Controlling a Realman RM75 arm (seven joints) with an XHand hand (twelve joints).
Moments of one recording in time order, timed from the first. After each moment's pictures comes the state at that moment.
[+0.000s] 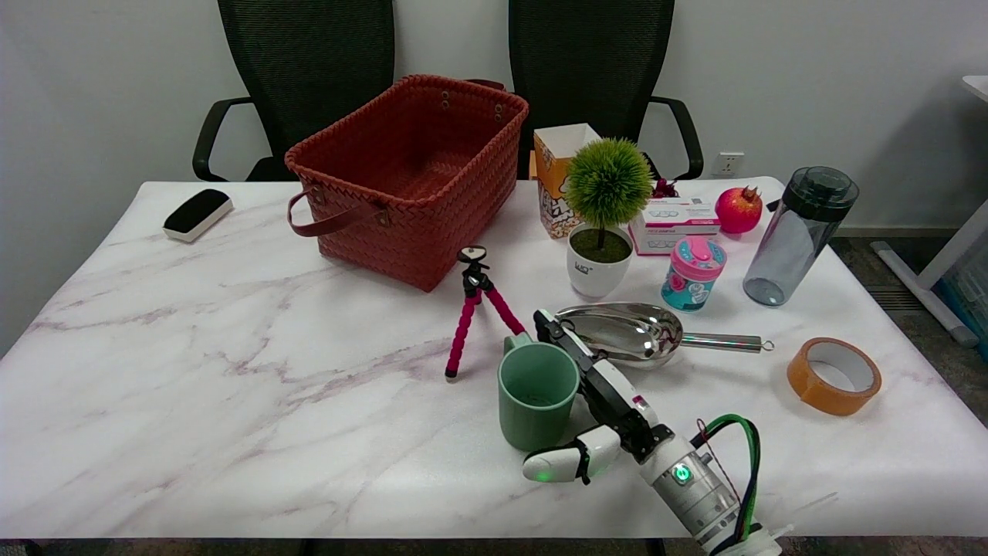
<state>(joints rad) -0.29 -1.03 -2.24 1.35 0.82 0.93 0.97</state>
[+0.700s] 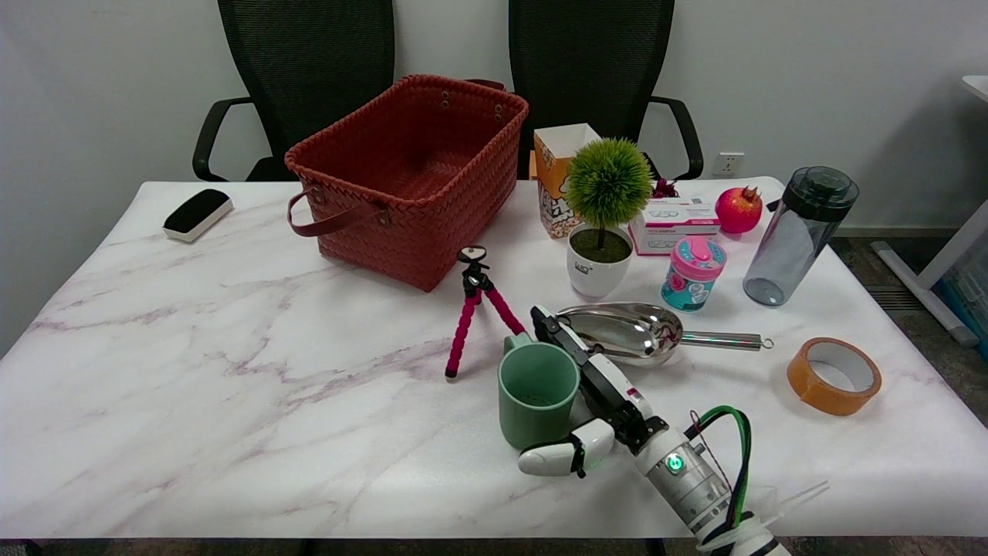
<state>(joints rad) -0.25 -1.03 -2.24 1.33 0.83 0.90 0.97</state>
